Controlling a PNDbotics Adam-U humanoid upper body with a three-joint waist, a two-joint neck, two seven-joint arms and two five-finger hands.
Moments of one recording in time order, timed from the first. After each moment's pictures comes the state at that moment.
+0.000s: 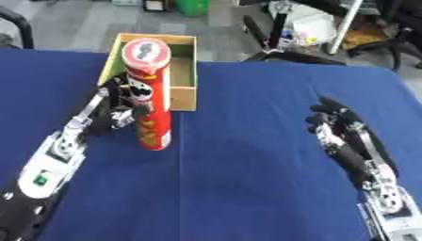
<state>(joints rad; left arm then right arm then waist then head) -0.54 0.25 -0.17 -1.41 -0.20 -0.03 -0.16 -0.25 -0.28 0.06 -1.64 -0.12 -0.11 0.08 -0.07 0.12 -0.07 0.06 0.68</state>
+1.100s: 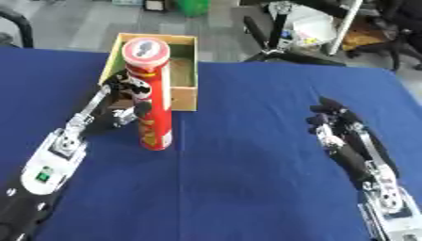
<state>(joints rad) -0.58 0.24 -0.17 -1.36 -0.25 -0.06 -0.12 -0.25 -0.27 0.06 -1.64 -0.12 -0.11 0.08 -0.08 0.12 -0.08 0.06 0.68</state>
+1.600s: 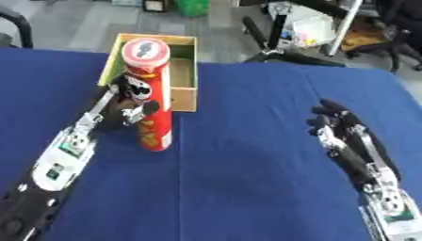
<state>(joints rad) -0.61 0.22 -0.17 -1.32 -0.27 -0.07 -0.11 -0.25 -0.27 0.06 -1.64 -0.13 -0.11 0.08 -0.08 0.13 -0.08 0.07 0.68</state>
